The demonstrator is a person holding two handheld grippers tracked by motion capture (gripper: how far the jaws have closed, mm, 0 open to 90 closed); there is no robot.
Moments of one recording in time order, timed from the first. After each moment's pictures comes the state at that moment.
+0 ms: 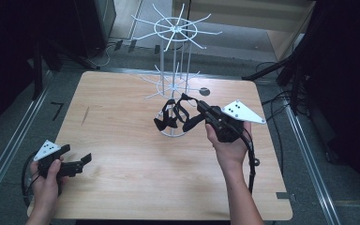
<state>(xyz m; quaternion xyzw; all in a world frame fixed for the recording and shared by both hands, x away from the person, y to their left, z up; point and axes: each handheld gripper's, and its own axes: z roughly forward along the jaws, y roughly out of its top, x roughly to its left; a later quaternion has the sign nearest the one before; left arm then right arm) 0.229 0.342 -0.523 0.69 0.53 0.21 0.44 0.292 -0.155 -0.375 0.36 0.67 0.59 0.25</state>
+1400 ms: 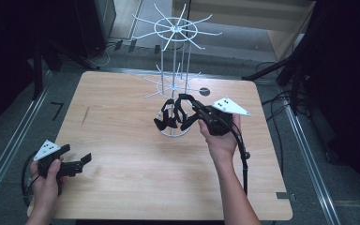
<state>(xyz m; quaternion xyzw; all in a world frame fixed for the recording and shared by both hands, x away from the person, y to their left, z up) 0.229 0.342 -0.523 0.69 0.53 0.21 0.44 0.327 -0.142 -0.409 0.40 0.68 0.56 0.23</state>
